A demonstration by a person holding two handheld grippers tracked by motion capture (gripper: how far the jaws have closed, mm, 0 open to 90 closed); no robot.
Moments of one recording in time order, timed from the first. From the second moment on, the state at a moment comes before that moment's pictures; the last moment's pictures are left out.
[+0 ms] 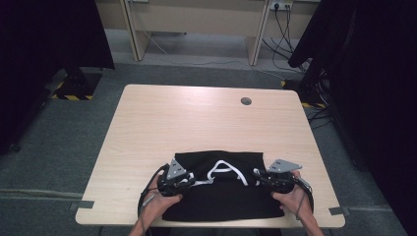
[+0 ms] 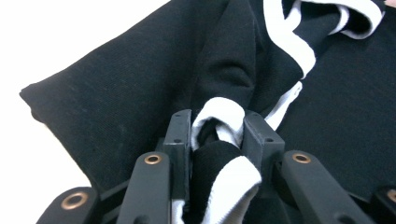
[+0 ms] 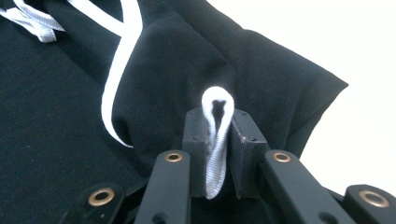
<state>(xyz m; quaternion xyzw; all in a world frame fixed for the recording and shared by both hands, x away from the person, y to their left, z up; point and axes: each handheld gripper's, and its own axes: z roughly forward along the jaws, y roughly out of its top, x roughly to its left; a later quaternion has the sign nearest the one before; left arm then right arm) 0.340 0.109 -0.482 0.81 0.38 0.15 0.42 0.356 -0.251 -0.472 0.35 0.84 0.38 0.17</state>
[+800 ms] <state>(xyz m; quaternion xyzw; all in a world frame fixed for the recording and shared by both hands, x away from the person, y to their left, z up) 0.375 0.083 -0.460 0.79 0.39 0.13 0.45 0.399 -0.205 -0.441 0.34 0.86 0.36 0.12</state>
